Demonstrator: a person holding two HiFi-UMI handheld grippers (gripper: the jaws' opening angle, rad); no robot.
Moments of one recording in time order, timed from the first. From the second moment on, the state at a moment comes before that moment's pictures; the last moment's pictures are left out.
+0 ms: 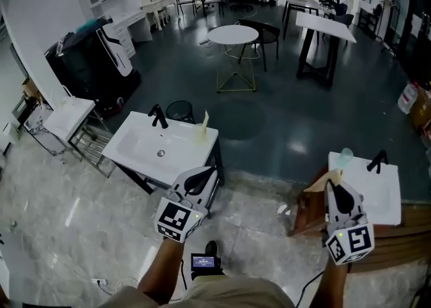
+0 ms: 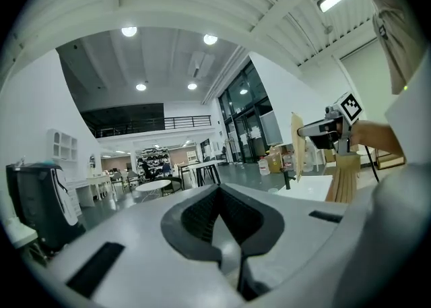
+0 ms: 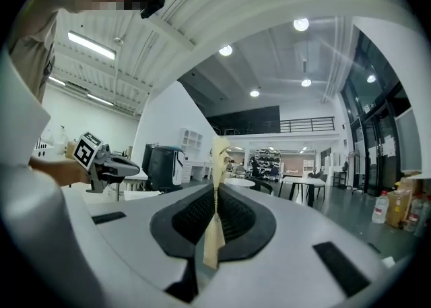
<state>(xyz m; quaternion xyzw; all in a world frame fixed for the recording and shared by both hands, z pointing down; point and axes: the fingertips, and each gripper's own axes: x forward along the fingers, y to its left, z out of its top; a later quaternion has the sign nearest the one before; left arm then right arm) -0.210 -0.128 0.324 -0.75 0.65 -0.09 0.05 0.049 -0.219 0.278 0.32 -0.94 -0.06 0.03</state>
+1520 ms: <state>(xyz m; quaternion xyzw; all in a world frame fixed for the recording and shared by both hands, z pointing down) -0.536 -0.462 0.652 -0.73 0.65 -0.20 -0.05 -0.287 -0.391 0.539 0.29 -0.94 0.02 0.16</state>
